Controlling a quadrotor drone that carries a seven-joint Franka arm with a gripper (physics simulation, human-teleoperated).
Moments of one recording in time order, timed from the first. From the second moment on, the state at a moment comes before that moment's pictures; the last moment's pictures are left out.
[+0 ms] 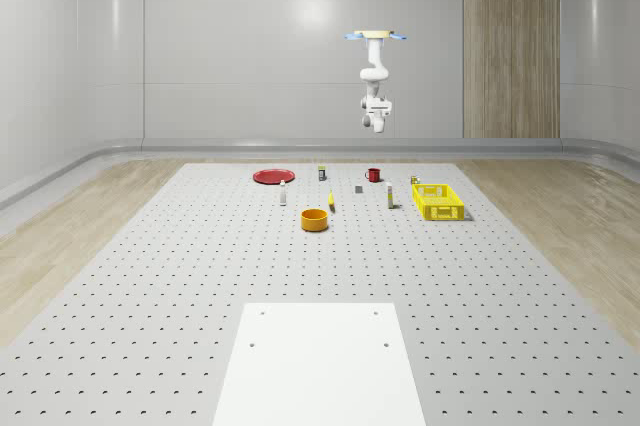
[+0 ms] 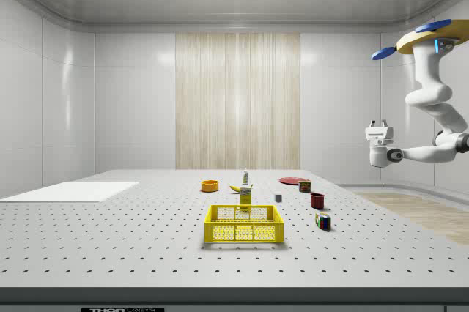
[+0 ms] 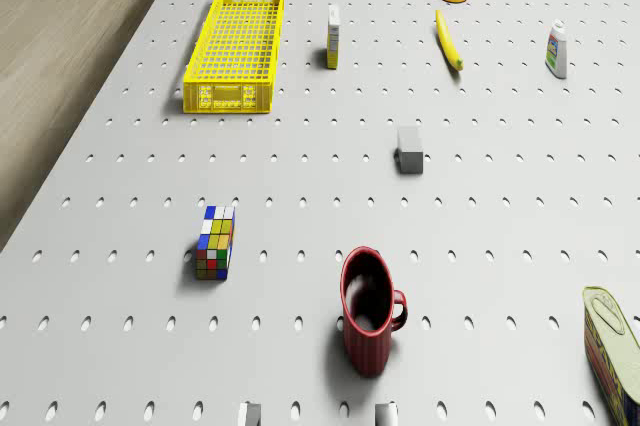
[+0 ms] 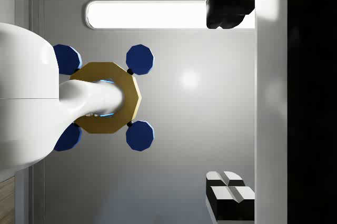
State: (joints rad) arm 0.00 -0.79 0.00 -2.34 0.00 1.55 0.79
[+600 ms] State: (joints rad) arm 0.00 -0.72 0.00 -2.10 0.00 1.39 0.78
